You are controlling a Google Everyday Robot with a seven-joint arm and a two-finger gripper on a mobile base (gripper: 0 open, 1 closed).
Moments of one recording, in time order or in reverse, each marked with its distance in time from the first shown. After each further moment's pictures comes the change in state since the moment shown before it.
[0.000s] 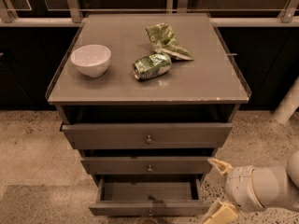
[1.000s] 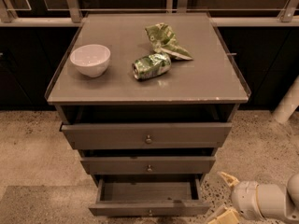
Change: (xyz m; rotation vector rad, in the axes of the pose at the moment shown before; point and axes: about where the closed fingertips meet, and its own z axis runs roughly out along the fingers) arm 0.088 -0.031 0.044 0.017 -0.099 0.176
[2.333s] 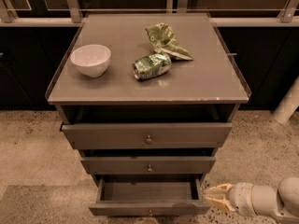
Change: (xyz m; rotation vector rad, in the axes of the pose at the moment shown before) arm 0.055 -0.050 0.044 0.011 -0.046 0.101
